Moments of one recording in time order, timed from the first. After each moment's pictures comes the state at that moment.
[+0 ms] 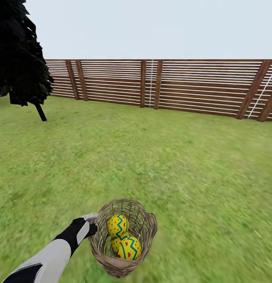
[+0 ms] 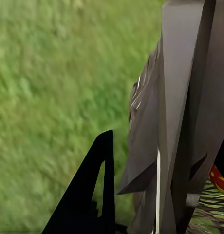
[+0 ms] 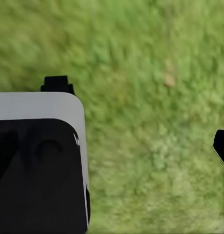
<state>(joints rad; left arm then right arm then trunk) -0.74 -0.04 0.24 -0.29 0.03 0.45 0.24 -0.35 -0.02 0.00 0.02 0.00 0.07 -0.23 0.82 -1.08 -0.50</state>
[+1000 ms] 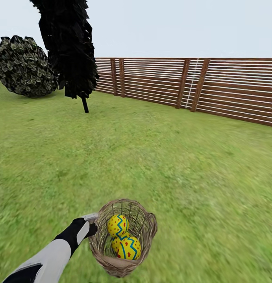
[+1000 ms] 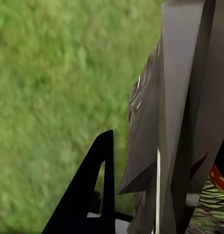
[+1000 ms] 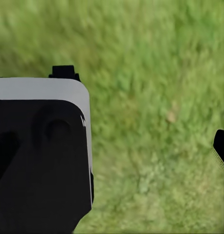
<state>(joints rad) -0.74 -0.04 0.24 -0.29 0.03 0.45 0.24 -0.33 0.00 0.00 0.02 0.01 0.04 -0.23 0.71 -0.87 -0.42</state>
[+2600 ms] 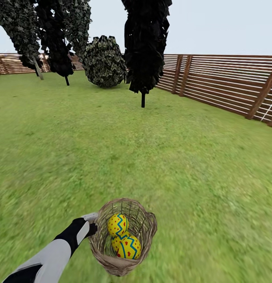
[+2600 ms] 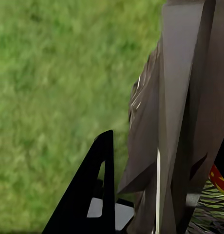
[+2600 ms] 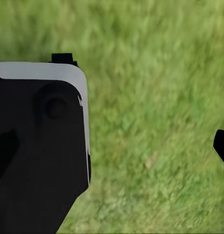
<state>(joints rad) -0.74 -0.04 0.24 -0.29 0.03 0.44 0.24 -0.32 0.00 0.00 0.02 0.01 0.01 -0.23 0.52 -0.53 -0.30</state>
